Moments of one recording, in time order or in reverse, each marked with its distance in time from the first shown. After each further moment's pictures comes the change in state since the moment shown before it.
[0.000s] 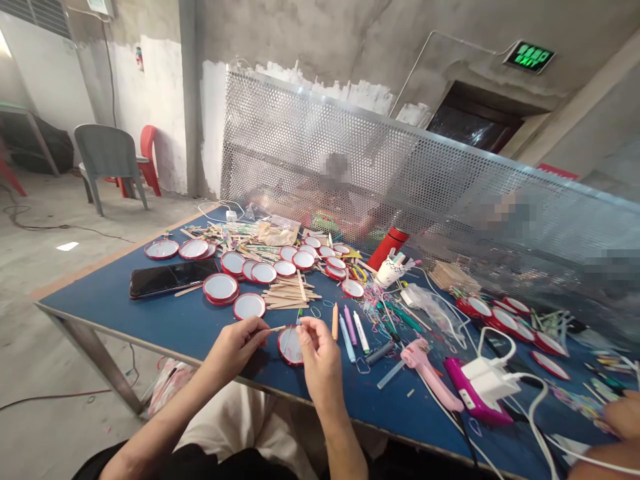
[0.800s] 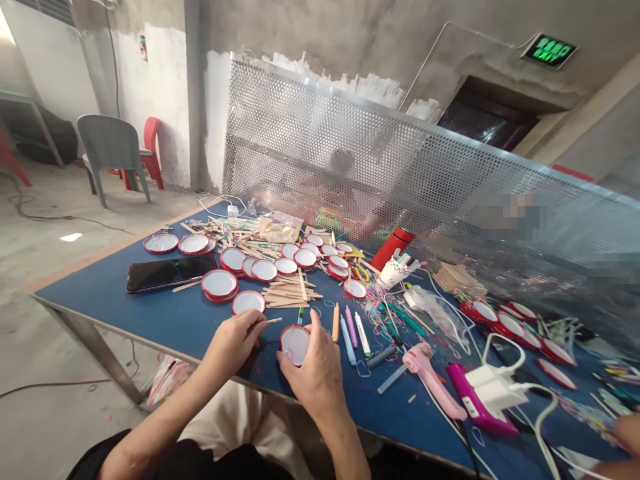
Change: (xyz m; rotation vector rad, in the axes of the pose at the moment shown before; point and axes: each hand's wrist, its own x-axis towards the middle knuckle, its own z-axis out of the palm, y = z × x) left_hand 0.011 0.012 0.002 0.385 -0.061 -0.169; right_hand -0.009 0.022 0.000 -0.478 -0.120 -0.184
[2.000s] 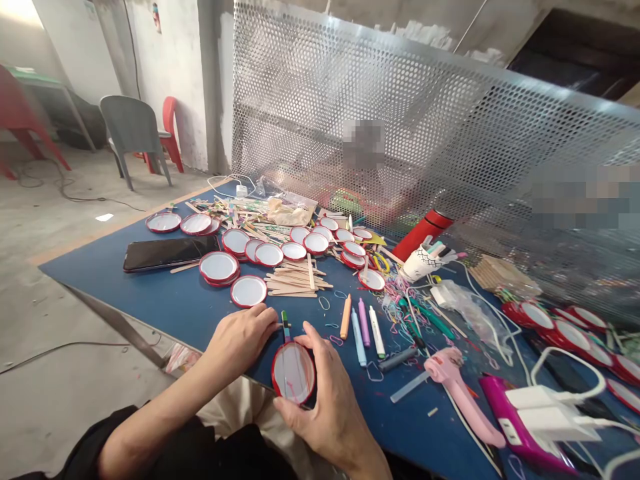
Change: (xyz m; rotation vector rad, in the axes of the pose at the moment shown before) left_hand -0.003 0.015 0.017 0.479 -0.145 0.099; right_hand -0.027 0.021 -0.037 0.293 -0.291 -0.237
